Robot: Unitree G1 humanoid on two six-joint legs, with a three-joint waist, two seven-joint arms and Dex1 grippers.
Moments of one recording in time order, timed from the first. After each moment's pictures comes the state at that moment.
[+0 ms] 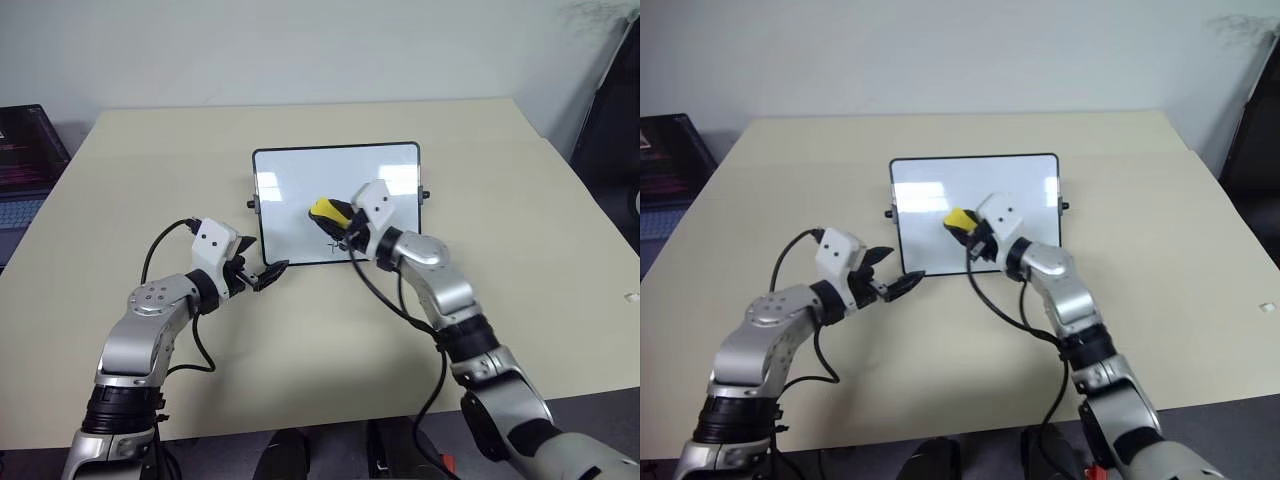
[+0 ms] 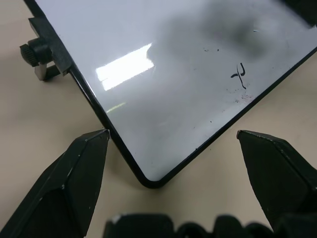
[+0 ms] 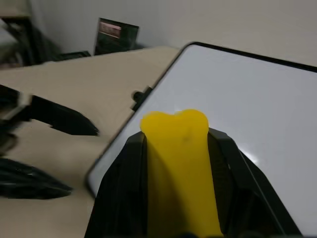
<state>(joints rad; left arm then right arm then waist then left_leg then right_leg) -0.27 0.56 0.09 -0.12 -0.31 0.51 -0.66 -0.59 -0.17 0.18 0.01 0.18 0.30 0.67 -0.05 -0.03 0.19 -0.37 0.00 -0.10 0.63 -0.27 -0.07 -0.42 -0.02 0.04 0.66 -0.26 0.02</state>
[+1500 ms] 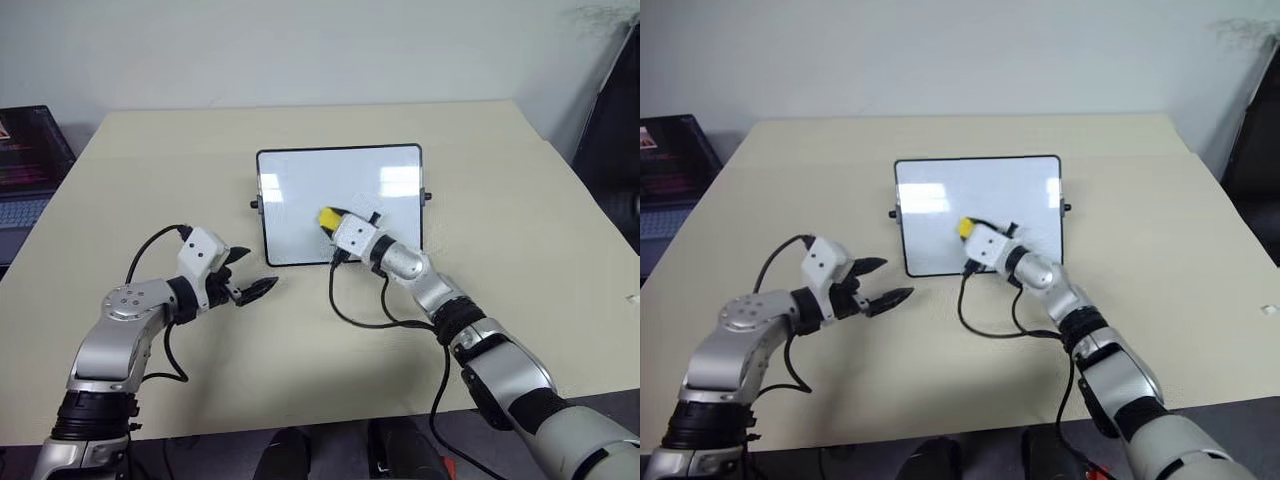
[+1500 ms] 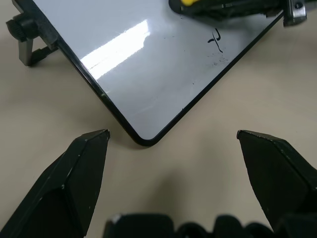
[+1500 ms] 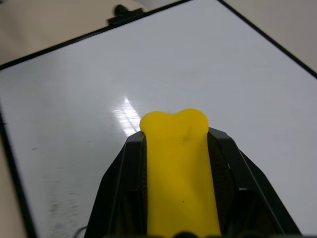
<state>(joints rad) -0.23 0.68 0.10 -0.08 -0.31 0.43 -0.84 -0.89 -0.11 0.37 0.95 -0.34 -0.50 0.28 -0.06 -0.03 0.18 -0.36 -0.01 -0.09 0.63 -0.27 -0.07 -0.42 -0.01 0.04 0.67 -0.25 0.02</state>
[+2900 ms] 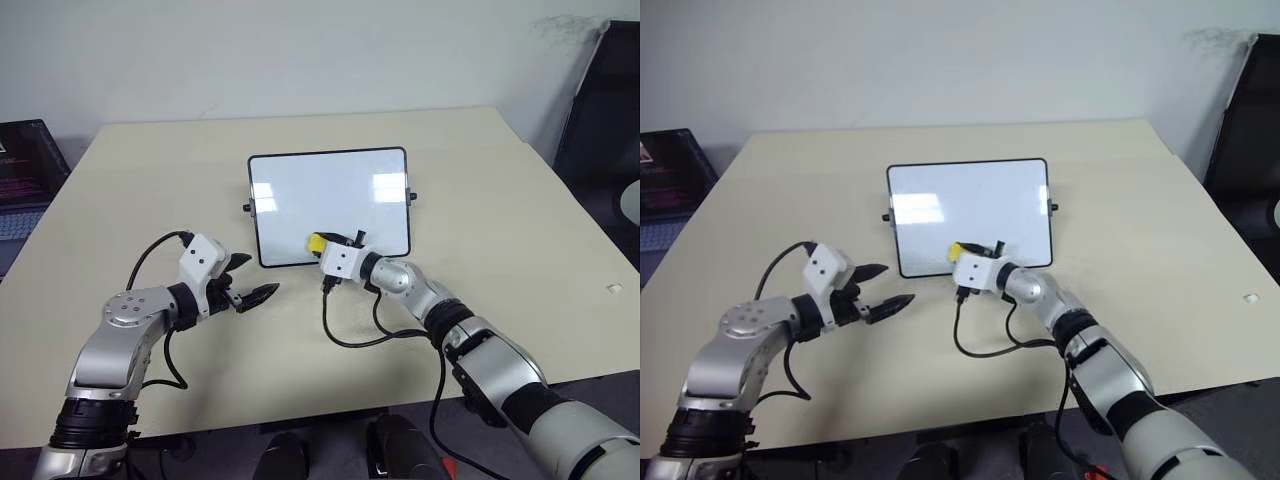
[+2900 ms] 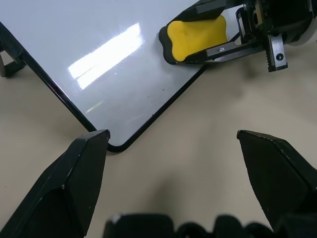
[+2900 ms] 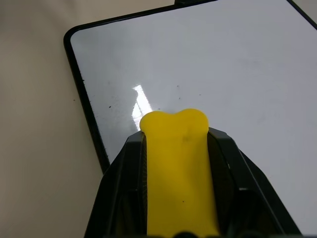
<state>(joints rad) -0.20 0.67 0.10 -0.11 -0.31 0.45 -0.84 -0.93 -0.09 0.42 1.10 -0.47 -0.57 0.23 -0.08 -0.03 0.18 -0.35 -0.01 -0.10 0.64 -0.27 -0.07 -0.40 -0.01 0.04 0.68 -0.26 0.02</state>
